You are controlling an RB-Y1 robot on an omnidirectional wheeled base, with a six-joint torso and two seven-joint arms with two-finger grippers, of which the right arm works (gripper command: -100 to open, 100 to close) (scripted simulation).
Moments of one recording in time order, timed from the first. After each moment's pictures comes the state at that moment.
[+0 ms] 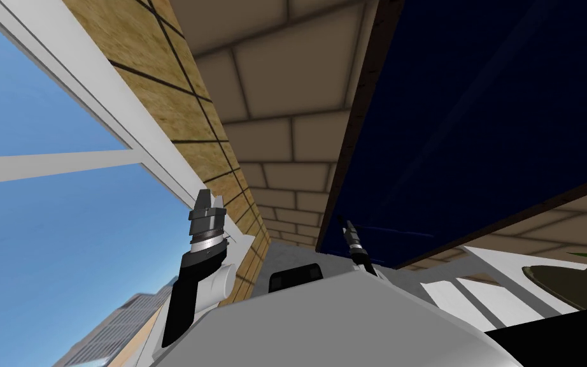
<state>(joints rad) 0.17 -0.20 -0.22 -0.88 -0.11 -0.79 -0.15</state>
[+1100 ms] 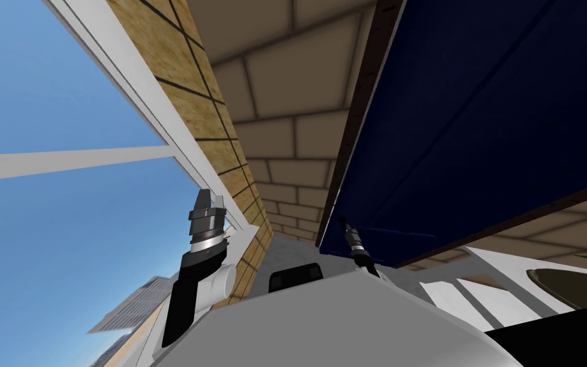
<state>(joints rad) 0.19 -0.22 -0.20 -0.87 -0.10 -0.82 -0.19</state>
